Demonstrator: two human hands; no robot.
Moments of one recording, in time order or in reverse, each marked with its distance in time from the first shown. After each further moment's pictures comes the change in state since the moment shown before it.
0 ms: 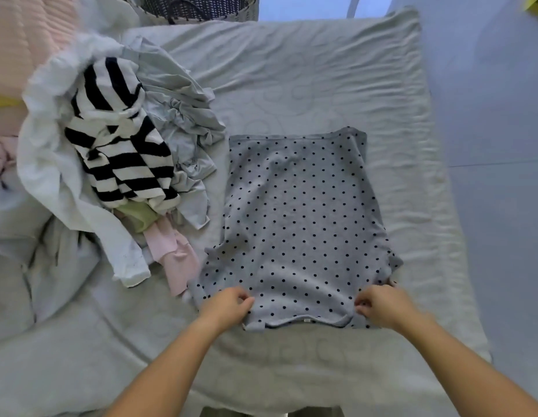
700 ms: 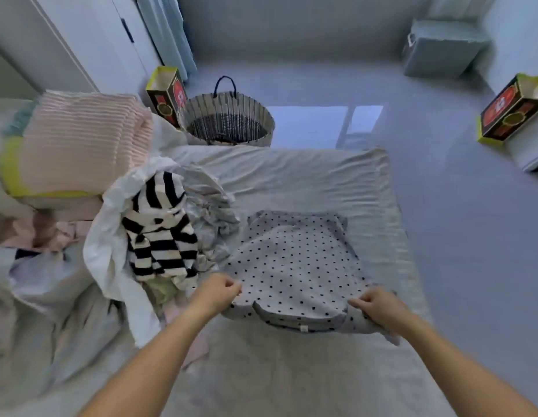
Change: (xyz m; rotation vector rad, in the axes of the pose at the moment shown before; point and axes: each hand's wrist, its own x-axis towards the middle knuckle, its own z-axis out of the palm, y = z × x) left_hand -0.043 0.089 -0.177 -0.169 0.379 0.107; right_hand -0.044 -0.014 -0.193 0.429 0.279 -0.031
